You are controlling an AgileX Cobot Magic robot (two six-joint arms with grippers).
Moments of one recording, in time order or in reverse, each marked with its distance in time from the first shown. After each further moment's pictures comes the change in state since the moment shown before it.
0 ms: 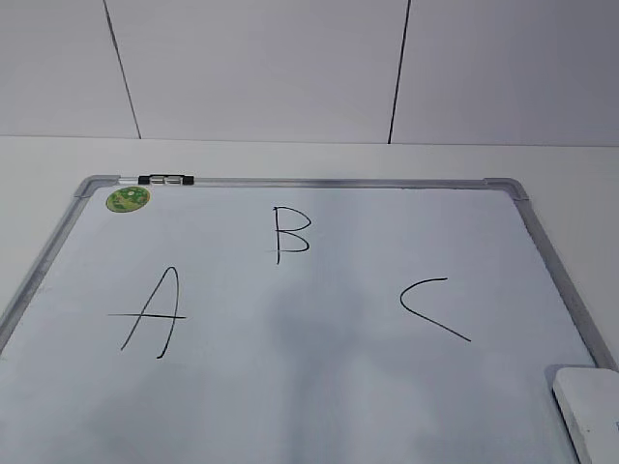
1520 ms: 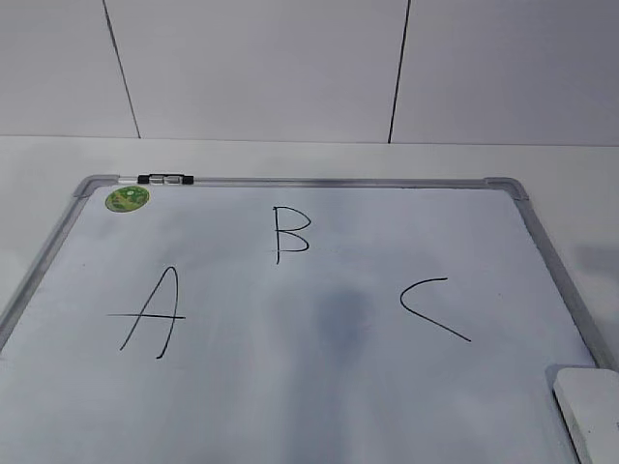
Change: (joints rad) left arm 0.003 1.392 -0.628 -0.032 0.106 0.063; right arm 0.000 0.604 -0.207 0.088 0.107 0.133
